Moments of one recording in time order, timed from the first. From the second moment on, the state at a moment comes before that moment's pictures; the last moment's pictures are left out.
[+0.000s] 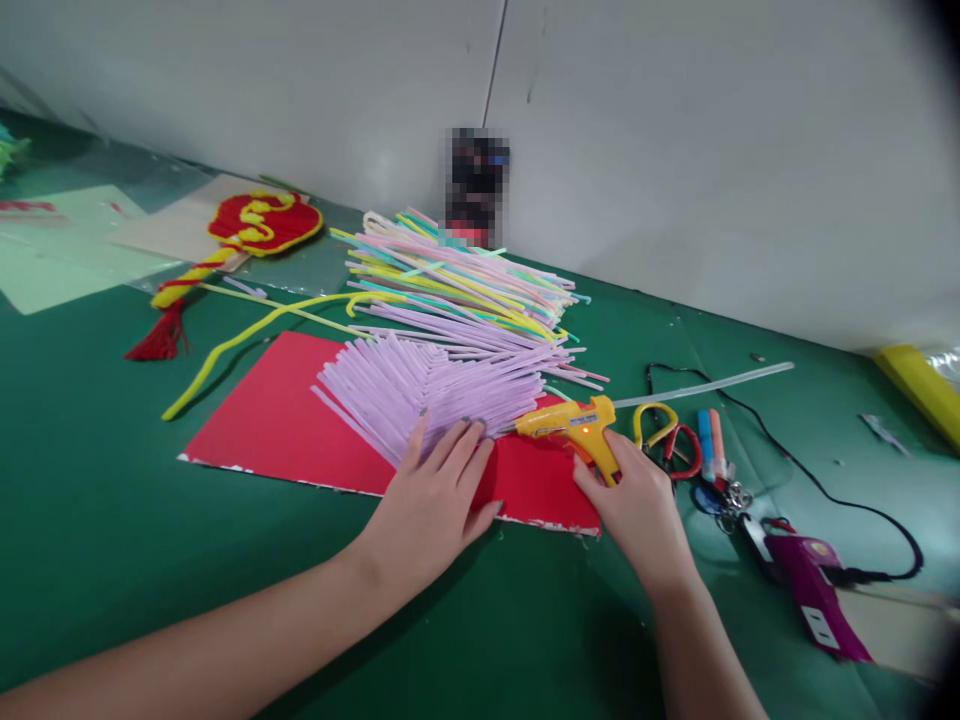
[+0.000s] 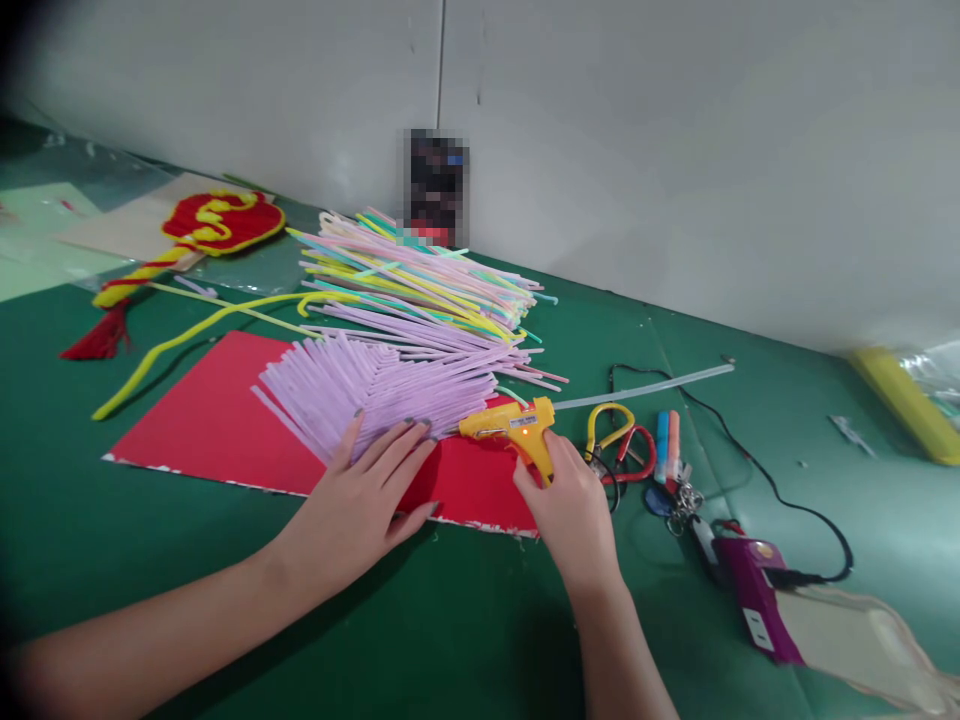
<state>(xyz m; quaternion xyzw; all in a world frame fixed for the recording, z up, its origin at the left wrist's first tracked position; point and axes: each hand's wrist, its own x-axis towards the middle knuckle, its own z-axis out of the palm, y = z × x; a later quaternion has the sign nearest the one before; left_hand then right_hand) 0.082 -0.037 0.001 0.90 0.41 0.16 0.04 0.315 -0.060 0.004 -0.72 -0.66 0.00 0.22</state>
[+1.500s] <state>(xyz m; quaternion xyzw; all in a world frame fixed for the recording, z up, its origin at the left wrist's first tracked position) 0.081 -0.038 0.003 0.90 0.41 0.15 0.04 0.324 -0.061 0.005 -0.75 -0.63 0.02 0.22</state>
